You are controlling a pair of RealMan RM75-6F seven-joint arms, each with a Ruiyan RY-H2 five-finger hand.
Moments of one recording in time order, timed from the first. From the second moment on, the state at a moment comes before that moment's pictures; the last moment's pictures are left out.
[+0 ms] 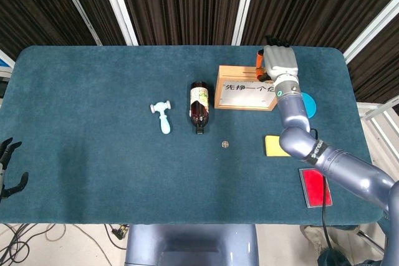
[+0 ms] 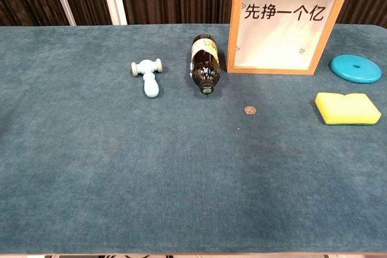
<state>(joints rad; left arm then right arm) -0.10 -1.05 -0.06 -1.66 1.30 1.33 -0.08 1.22 -1.28 0.35 -1.24 -0.12 0.75 -0.70</state>
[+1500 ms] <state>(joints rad) -0.10 -1.04 -0.07 -1.66 1.28 1.31 -0.09 1.26 -1.29 0.31 -1.25 -0.07 0.79 -0.71</state>
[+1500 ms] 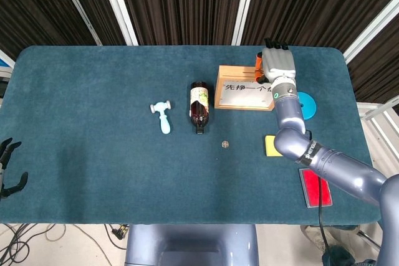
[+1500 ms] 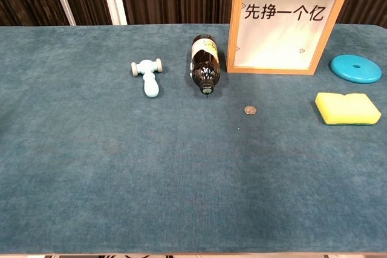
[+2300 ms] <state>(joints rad) -0.10 -1.04 -0.07 -1.66 1.27 1.30 -0.09 1.26 -1.28 0.29 -1.26 -0.07 0.78 -0.71</state>
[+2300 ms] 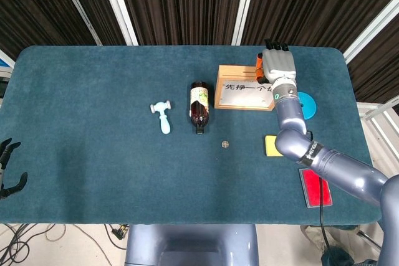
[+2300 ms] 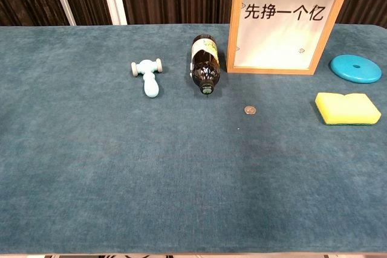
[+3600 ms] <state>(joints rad) -0.10 -1.04 -0.07 -1.67 1.26 1.29 -0.08 1.21 -1.22 0.29 -1.40 -0.24 0.92 -0.63</state>
